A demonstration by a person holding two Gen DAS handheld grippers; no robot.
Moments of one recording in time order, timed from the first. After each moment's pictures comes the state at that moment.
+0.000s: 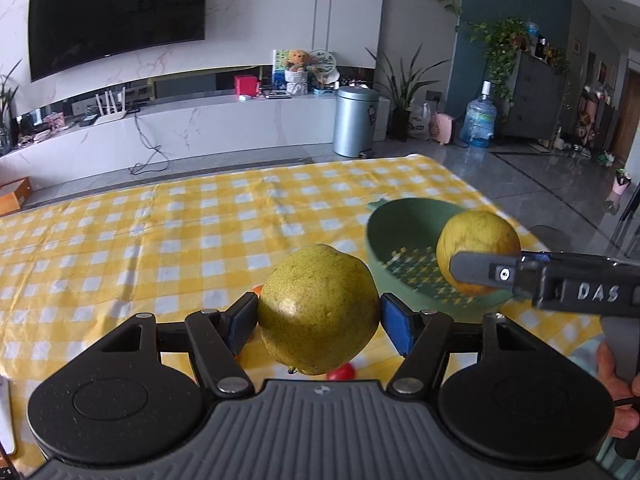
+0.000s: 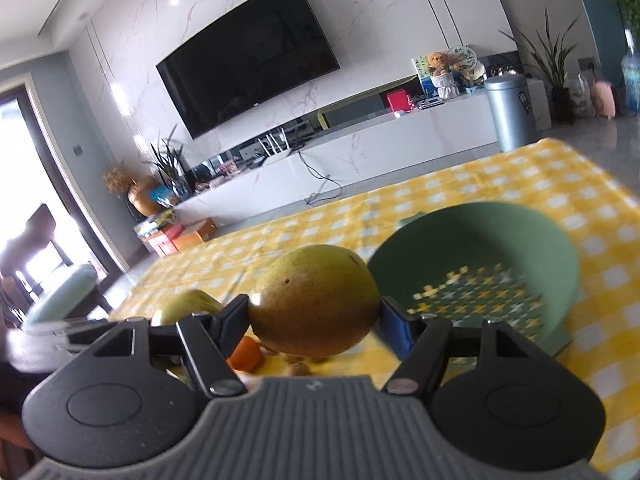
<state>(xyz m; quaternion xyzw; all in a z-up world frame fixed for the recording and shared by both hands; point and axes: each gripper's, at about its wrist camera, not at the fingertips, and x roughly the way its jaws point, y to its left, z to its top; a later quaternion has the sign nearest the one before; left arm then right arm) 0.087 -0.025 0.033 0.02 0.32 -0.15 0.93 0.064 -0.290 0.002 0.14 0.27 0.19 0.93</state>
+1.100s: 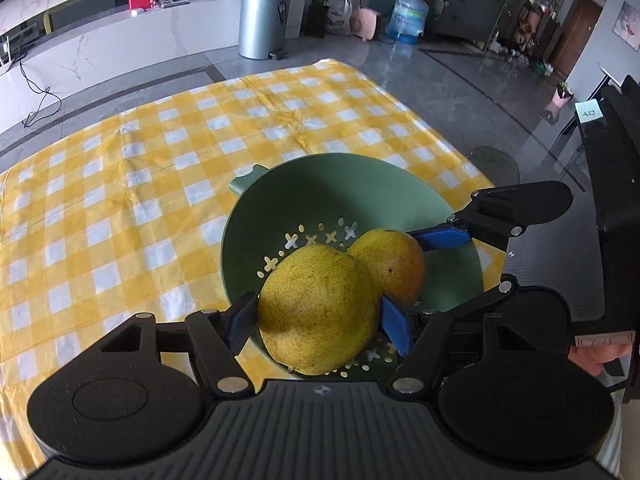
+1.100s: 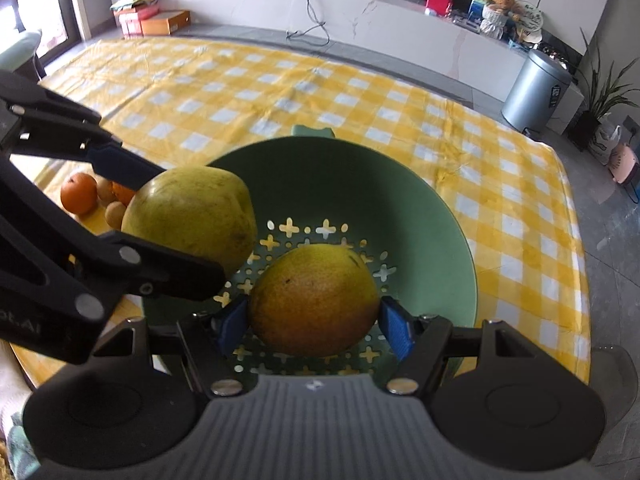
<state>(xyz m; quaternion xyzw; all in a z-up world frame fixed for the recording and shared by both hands) 0.218 -0.130 -0.008 0.05 0.48 -0.27 0.84 0.194 -0.310 -0.038 -0.15 0.46 0.20 0.85</state>
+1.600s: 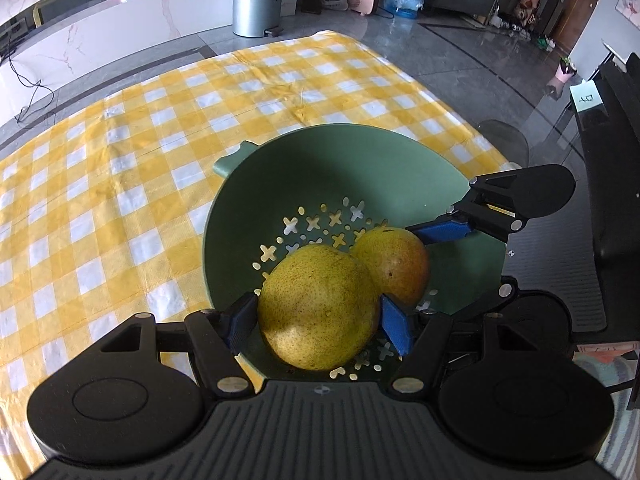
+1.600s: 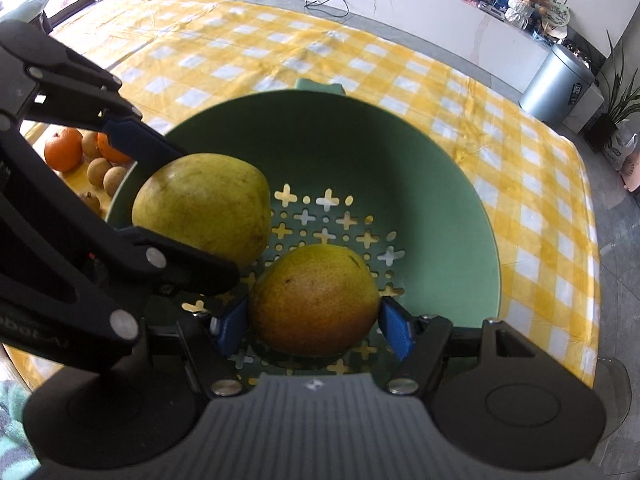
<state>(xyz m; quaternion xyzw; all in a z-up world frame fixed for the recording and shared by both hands) 0.230 -0.144 -0.029 0.08 0.50 -0.26 0.82 0.205 -0.307 -0.062 -0.18 0.49 0.22 0.83</state>
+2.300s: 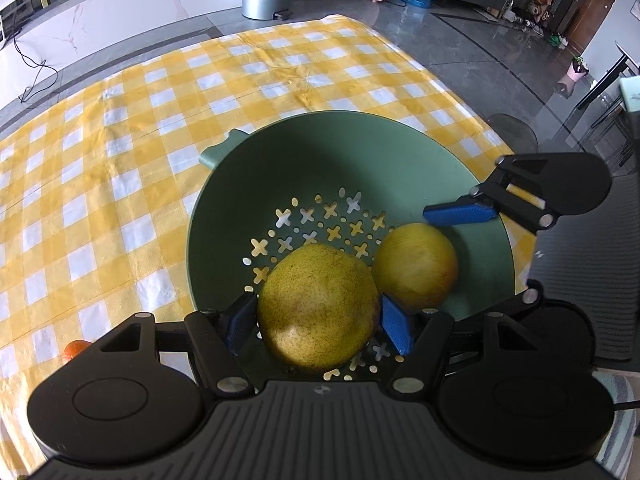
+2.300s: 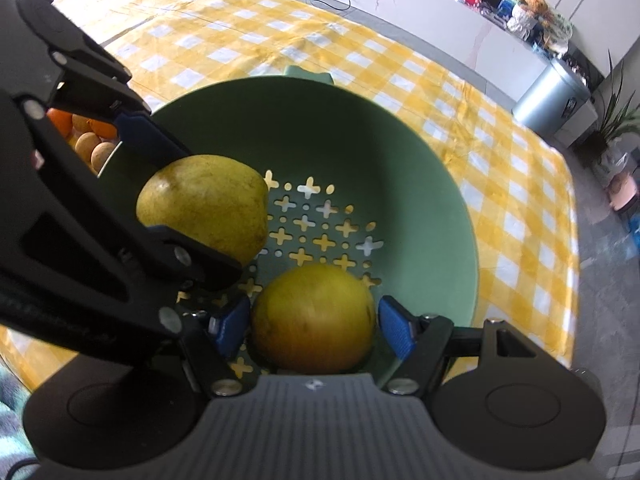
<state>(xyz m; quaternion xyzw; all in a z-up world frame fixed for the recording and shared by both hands) 0.236 -0.151 -0.036 0.07 0.53 -0.25 0.81 0.194 -0.302 -0.055 -0.24 0.48 0.20 0.82</state>
